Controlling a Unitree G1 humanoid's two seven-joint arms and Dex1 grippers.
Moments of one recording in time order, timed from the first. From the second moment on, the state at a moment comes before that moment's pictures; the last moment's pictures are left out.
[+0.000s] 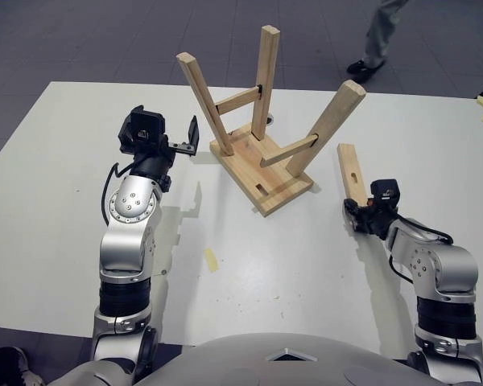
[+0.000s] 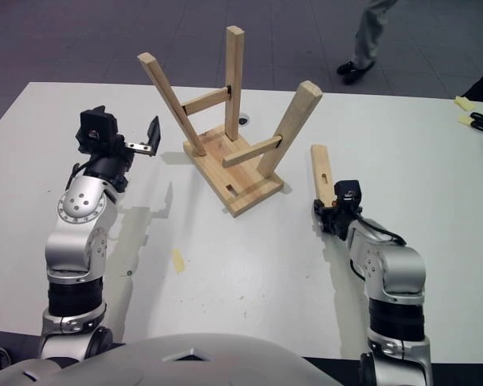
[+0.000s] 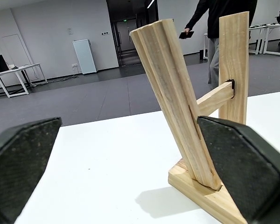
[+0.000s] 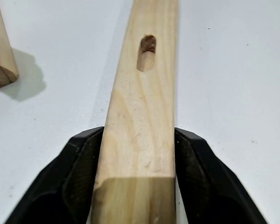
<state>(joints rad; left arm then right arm) -0.19 0.20 0.03 -0.40 -0.03 0.48 -0.07 -0.04 -0.41 -0.17 -0.32 0.37 1.03 0.08</state>
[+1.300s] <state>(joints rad) -0.60 0.13 0.21 -0.40 -1.60 0.75 0.15 -0.22 -0.50 0.04 -0.61 0.49 0.42 0.59</state>
